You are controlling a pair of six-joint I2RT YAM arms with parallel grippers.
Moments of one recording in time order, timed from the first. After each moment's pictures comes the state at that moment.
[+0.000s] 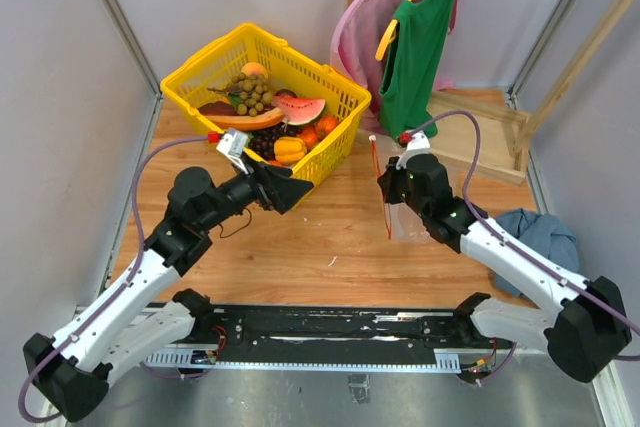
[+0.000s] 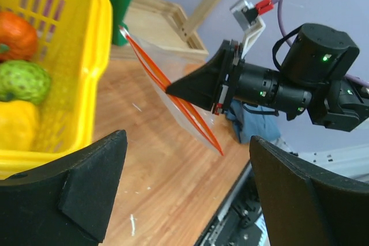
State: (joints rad) left arm -0.53 0.77 0.72 0.08 0.31 -0.58; right arm 0.63 1.13 0.77 -0.11 0.20 0.32
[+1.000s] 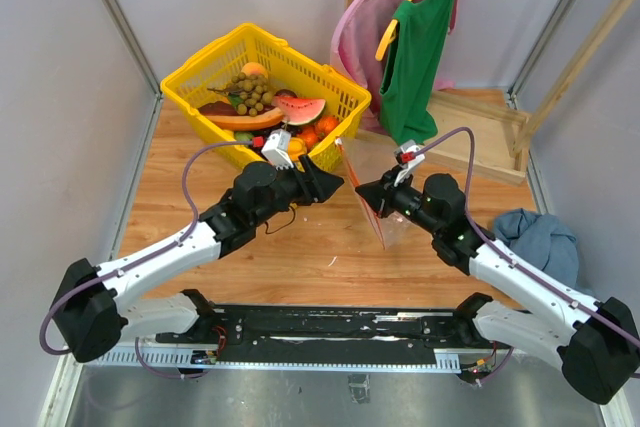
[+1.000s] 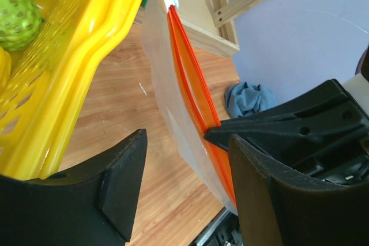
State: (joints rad) left arm -0.79 1.12 0.75 0.20 -0.05 -0.80; right arm 0.65 0.96 0.58 0.24 -0.18 0.28
